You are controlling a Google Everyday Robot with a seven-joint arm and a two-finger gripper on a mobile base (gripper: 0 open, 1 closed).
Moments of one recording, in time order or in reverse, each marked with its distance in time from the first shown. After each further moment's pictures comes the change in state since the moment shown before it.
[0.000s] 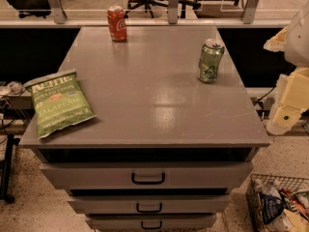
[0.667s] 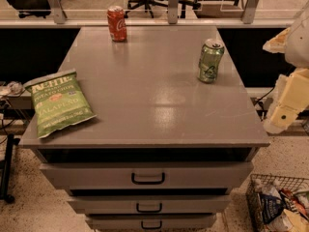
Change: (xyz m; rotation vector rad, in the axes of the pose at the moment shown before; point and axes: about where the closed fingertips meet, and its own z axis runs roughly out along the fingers) arm 0.000 -0.004 0.006 0.000 -0.058 0.017
